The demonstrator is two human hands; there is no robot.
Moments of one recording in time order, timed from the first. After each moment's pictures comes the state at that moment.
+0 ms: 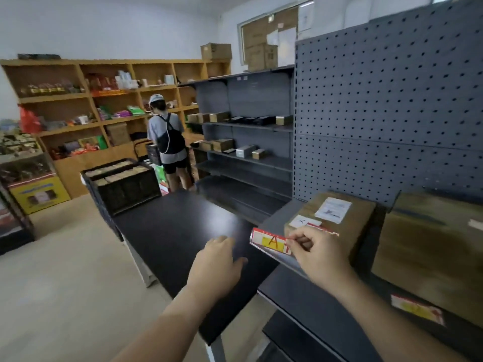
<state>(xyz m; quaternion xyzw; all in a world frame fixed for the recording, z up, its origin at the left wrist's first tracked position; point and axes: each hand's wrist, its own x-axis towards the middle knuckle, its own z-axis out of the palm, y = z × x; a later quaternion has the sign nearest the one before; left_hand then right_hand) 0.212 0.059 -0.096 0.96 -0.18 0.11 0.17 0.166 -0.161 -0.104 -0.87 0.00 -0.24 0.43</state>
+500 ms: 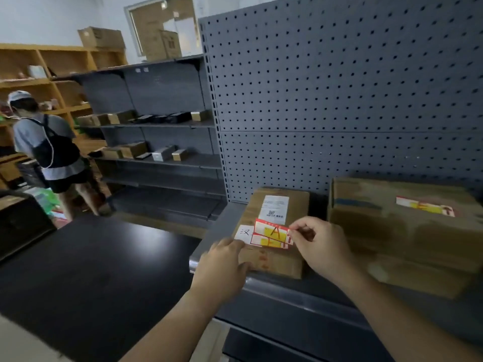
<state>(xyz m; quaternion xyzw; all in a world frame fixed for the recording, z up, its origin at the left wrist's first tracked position) 0.309 -0.065 -0.128 0.90 -0.40 0.04 0.19 0.185 -0.251 -0.116 -0.87 0.18 -0.31 0.34</state>
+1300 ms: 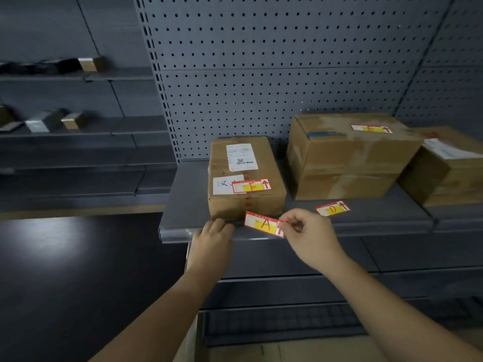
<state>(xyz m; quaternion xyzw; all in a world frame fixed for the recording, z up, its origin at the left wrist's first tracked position) 0.364 -0.049 -0.248 0.79 -0.59 0.10 0.15 0.164 -0.151 -0.181 -0.81 0.42 -0.26 0.32</state>
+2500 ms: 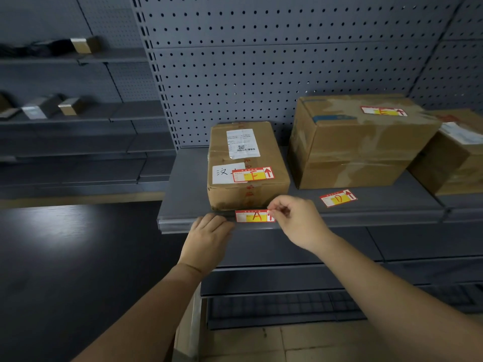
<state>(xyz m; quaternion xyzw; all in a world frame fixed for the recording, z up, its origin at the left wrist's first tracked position) 0.393 -0.047 -0.284 0.66 -0.68 0.18 0.27 0.192 -0.181 -0.207 -0.85 0.36 -0.21 0.32</state>
